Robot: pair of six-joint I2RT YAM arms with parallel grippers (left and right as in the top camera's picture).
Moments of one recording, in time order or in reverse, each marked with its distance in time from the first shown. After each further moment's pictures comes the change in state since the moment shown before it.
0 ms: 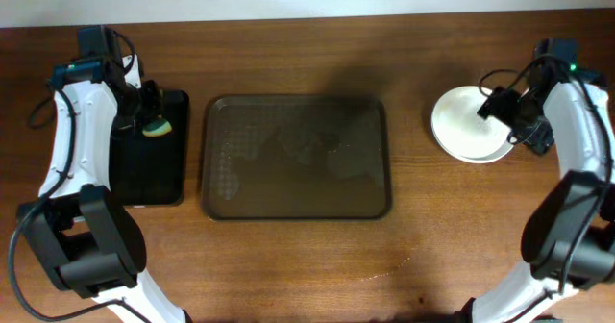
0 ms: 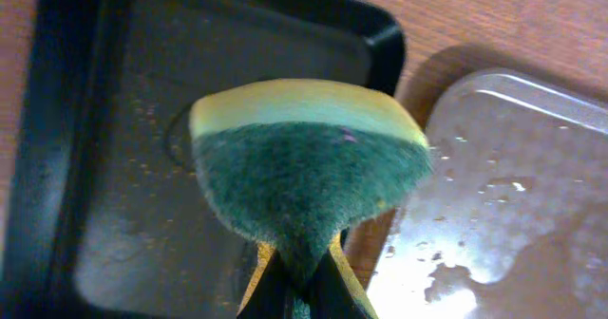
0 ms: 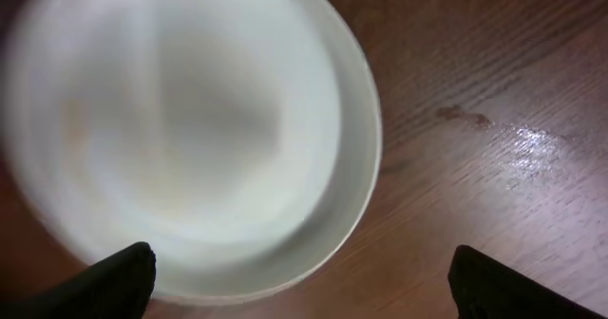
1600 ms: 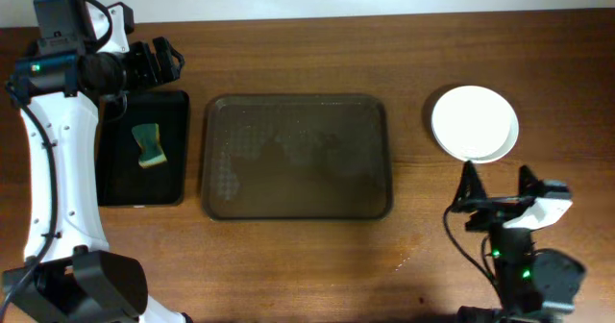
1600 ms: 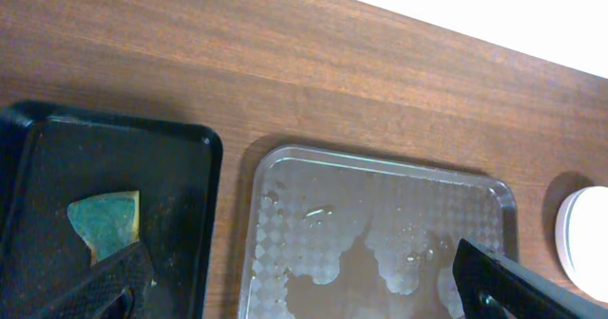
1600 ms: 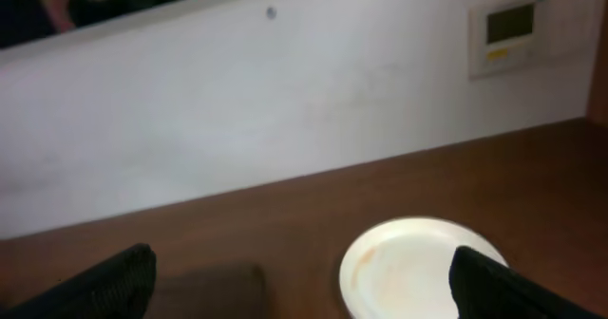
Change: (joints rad) left arm -0.019 -0.192 0.127 0.005 0.289 -0.020; right arm 0.132 -1.691 -1.276 0.933 -0.198 -0.172
